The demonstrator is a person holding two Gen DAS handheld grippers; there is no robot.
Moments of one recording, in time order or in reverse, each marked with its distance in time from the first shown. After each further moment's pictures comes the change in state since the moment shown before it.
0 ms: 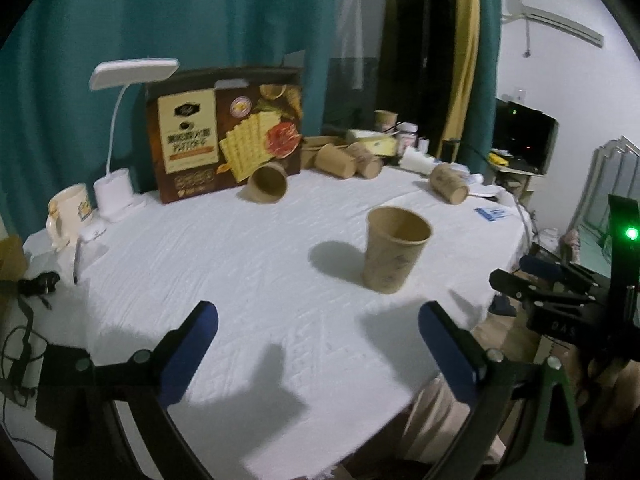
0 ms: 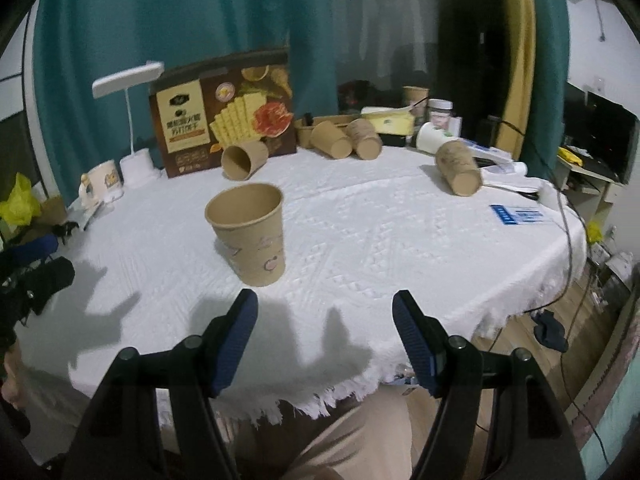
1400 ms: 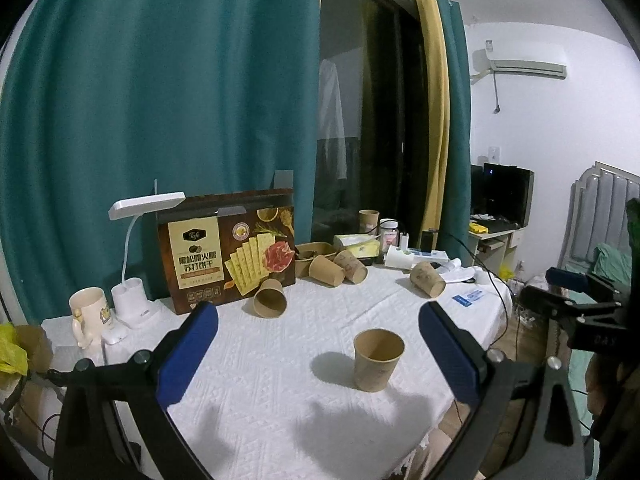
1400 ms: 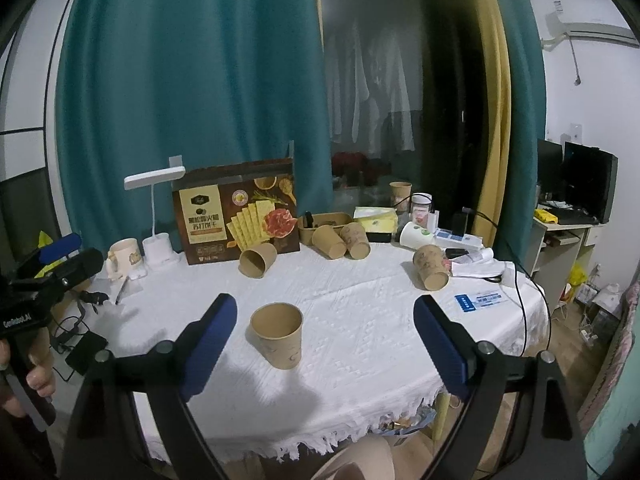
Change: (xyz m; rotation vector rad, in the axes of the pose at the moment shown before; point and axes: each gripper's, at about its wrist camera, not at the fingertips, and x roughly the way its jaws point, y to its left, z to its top) left arm -0.092 0.001 0.070 0.055 -0.302 -0.025; right arm -0.118 0.023 0.067 -0.009 -0.237 -0.015
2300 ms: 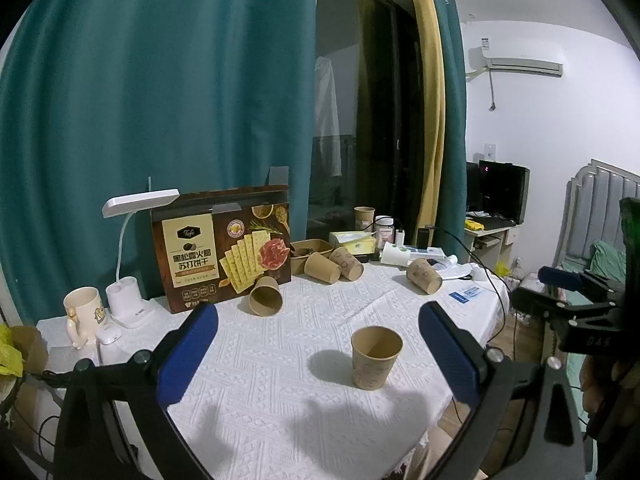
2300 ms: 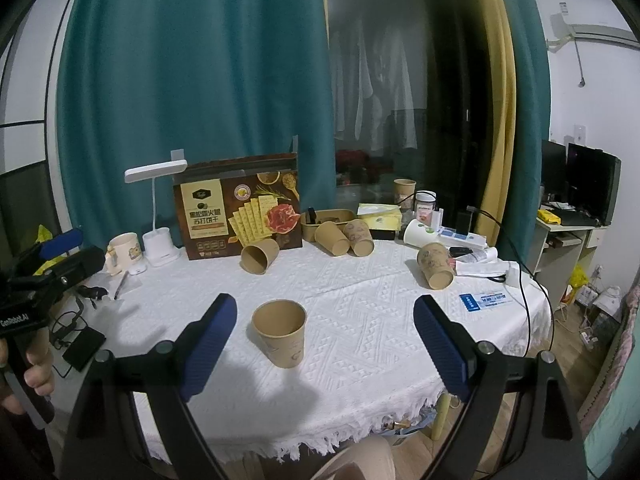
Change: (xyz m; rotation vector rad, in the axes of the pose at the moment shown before) left arm 0.007 -0.002 -0.002 0.001 0.008 -0.016; right arm 0.010 0.004 -0.003 -0.003 0.006 0.002
